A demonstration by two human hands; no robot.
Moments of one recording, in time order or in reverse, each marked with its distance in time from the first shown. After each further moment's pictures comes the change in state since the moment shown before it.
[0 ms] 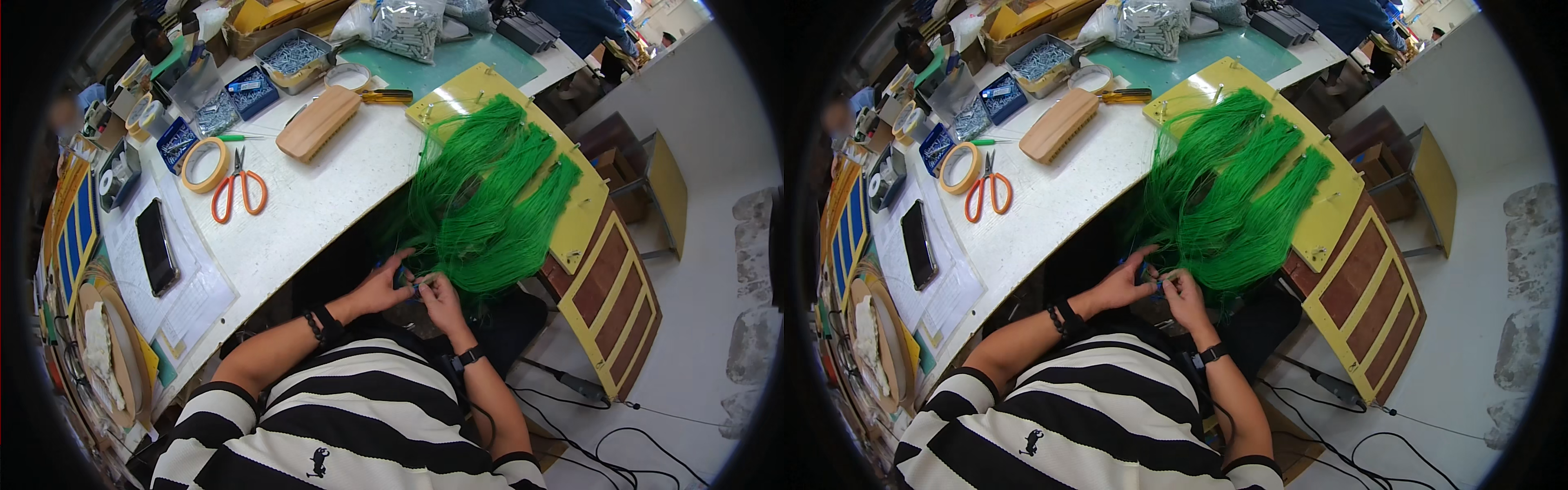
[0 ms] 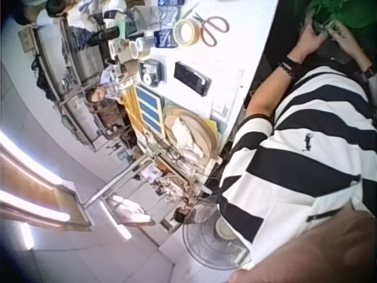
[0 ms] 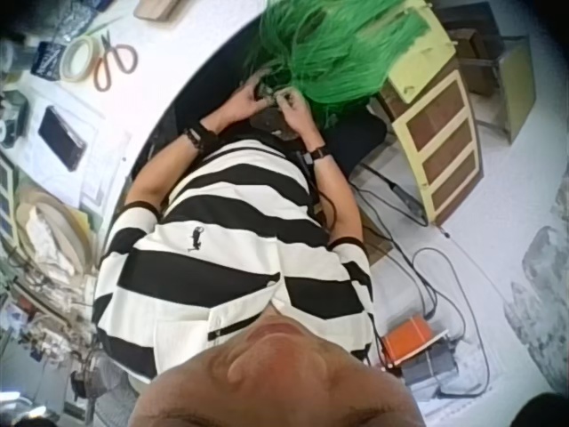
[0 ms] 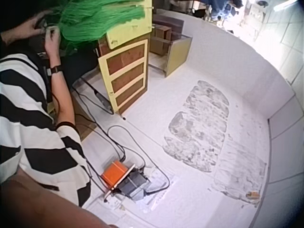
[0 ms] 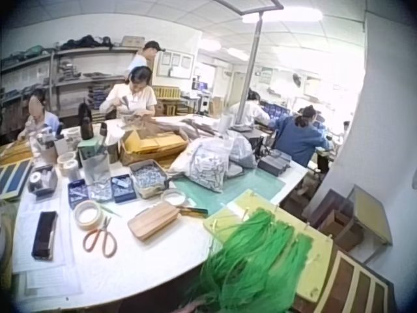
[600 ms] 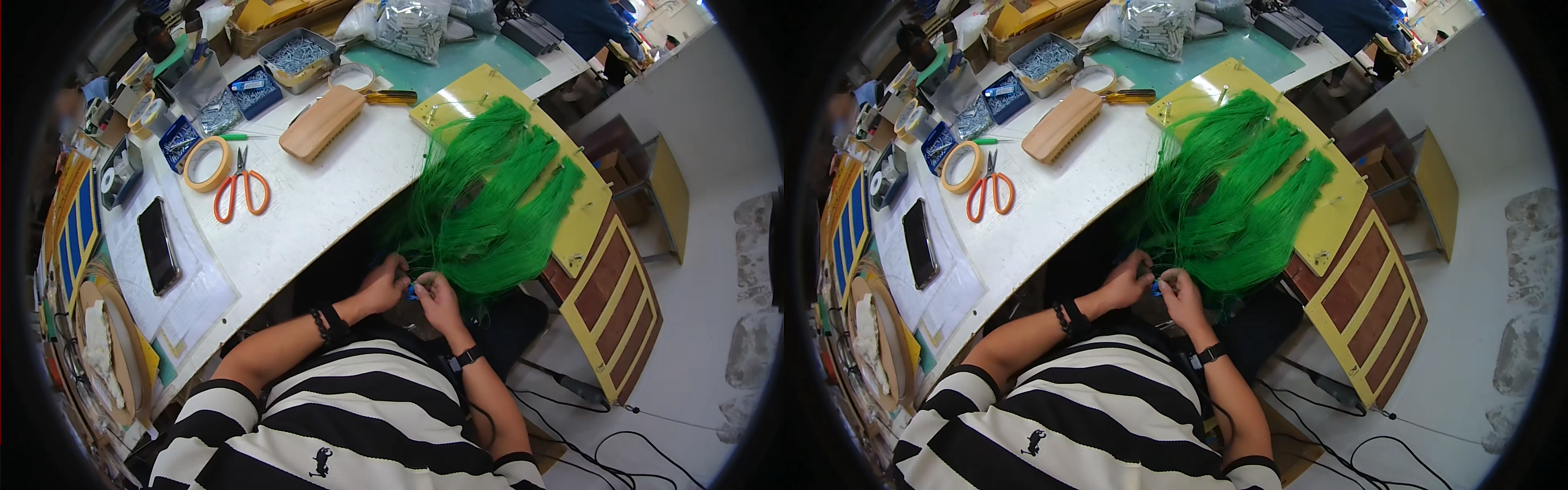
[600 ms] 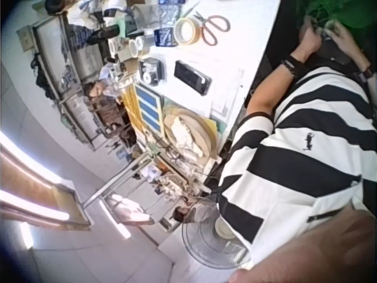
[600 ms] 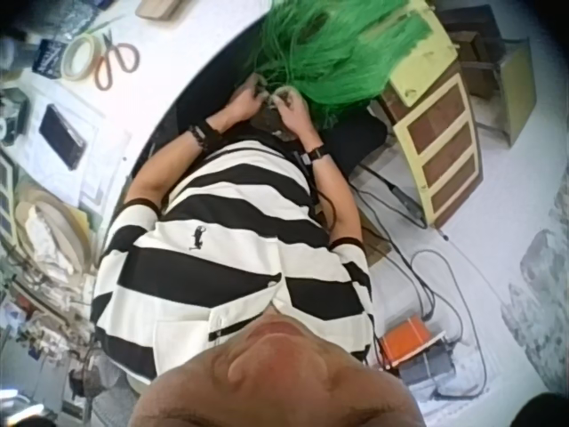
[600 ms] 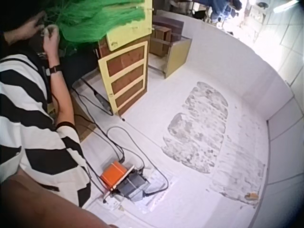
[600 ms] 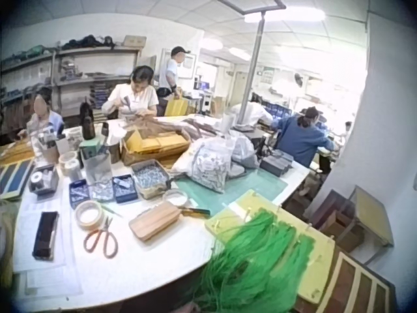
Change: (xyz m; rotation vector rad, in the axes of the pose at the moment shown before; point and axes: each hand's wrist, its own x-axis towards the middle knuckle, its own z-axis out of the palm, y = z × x) left_hand 0.003 -0.026 0.014 0.143 0.246 -0.080; right_hand 0.007 -0.001 0.013 0.019 0.036 -0.119
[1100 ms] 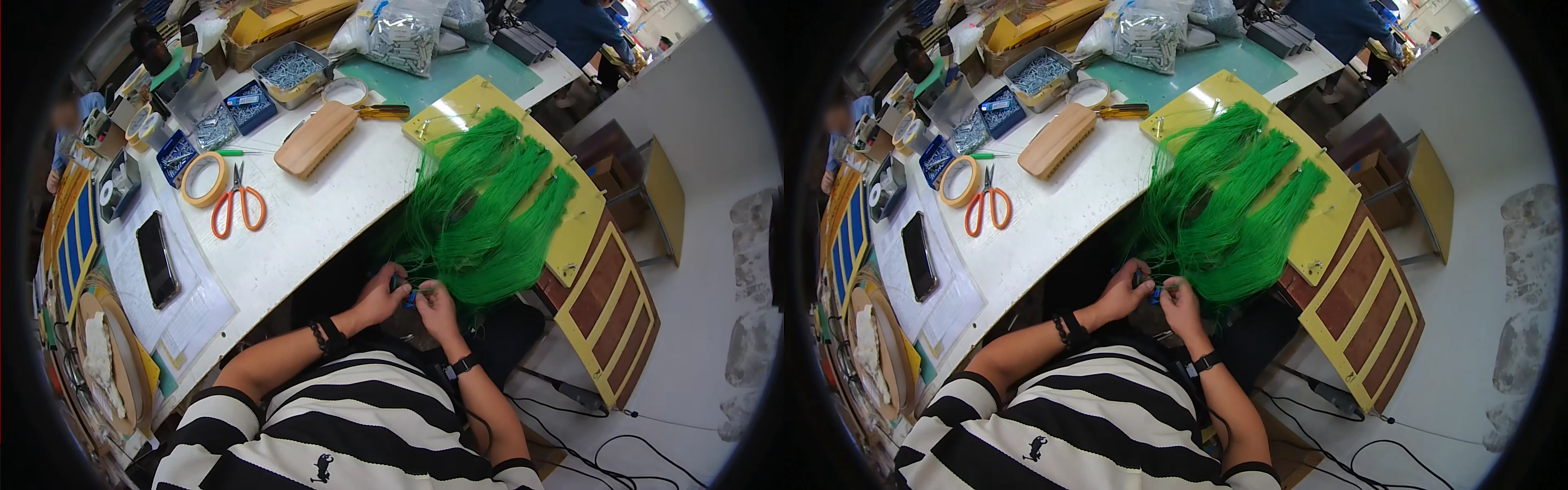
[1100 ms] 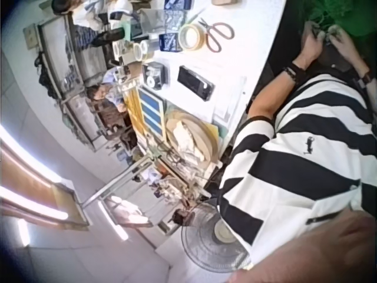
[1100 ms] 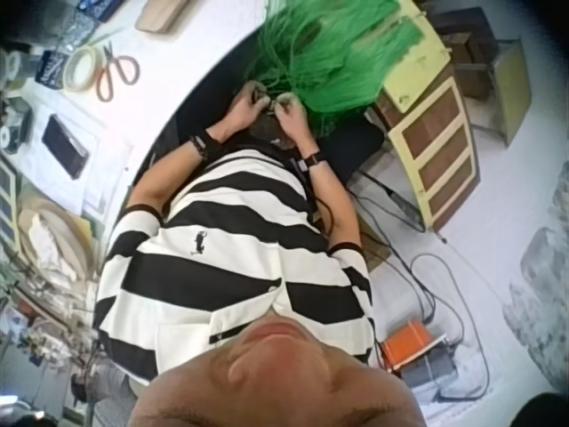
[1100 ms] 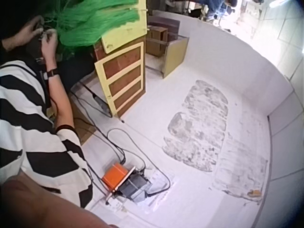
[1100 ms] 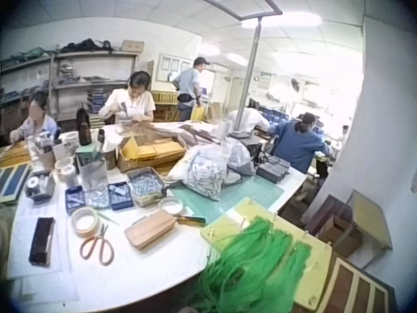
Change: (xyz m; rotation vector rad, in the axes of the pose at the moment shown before) left_hand 0.004 0.010 -0.003 -0.141 0.036 0.060; right_hand 0.003 -0.001 0.000 0.015 0.055 0.106
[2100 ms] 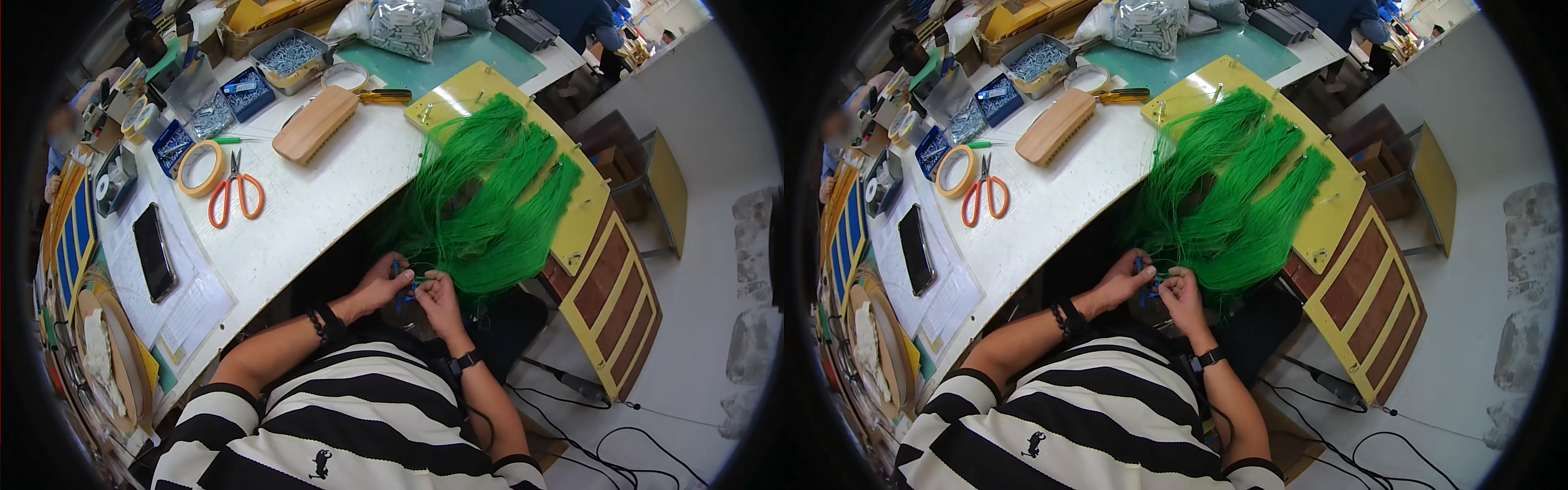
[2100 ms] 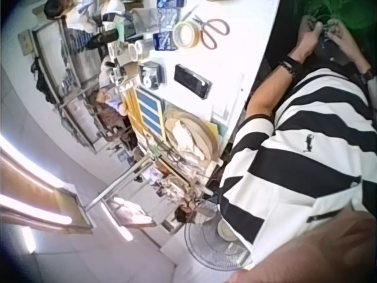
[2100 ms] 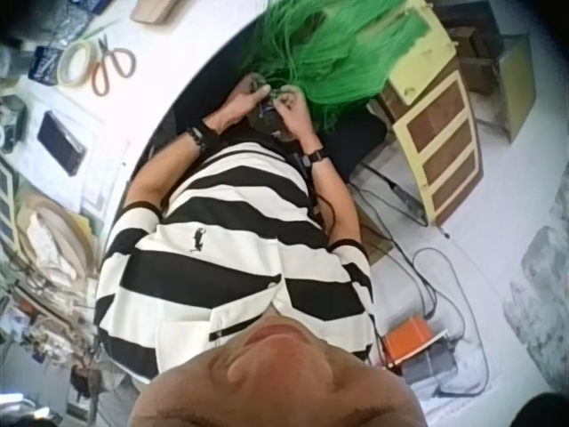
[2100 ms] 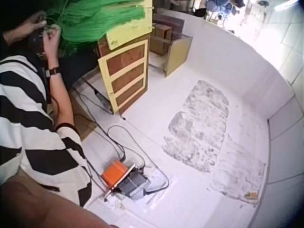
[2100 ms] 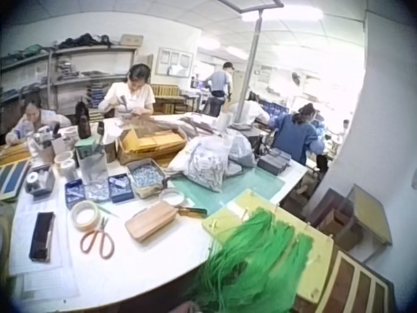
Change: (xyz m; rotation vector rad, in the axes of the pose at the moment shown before) left_hand 0.003 -0.008 0.003 -0.384 -0.102 -0.271; right_hand -0.011 -0.003 -0.002 0.200 -0.045 0.012
